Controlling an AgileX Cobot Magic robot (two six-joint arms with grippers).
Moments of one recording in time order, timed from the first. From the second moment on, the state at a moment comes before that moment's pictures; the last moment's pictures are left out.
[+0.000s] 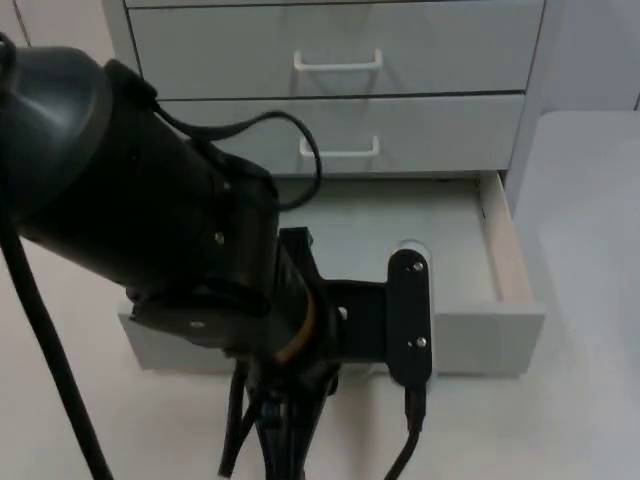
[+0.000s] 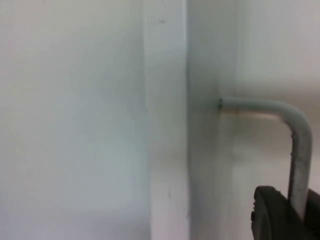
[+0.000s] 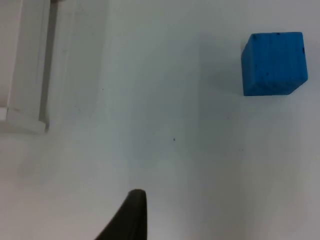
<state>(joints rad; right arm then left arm) 0.02 0.88 -0.59 0.01 0.74 0.01 -0.86 1.92 -0.84 0.81 0.27 -0.03</state>
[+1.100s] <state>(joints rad) 0.02 0.88 -0.59 0.01 0.74 0.00 -0.88 1.91 -0.78 0.52 0.28 0.19</state>
